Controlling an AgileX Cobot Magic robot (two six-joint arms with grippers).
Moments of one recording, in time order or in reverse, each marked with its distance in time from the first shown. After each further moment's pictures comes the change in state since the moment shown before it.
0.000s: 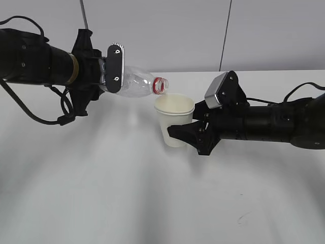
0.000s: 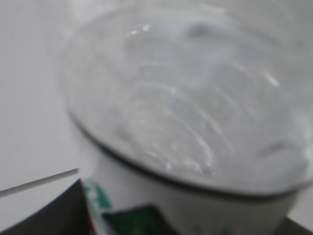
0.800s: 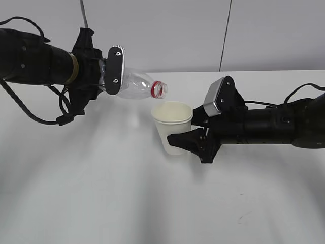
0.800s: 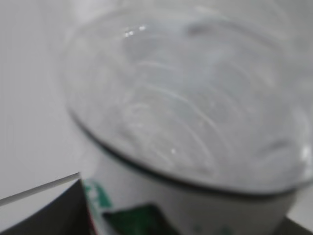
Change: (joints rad) left arm 0.000 0.000 -0.001 0.060 0.010 0.002; right arm 0.000 0.002 0.000 -0.087 0.002 0.001
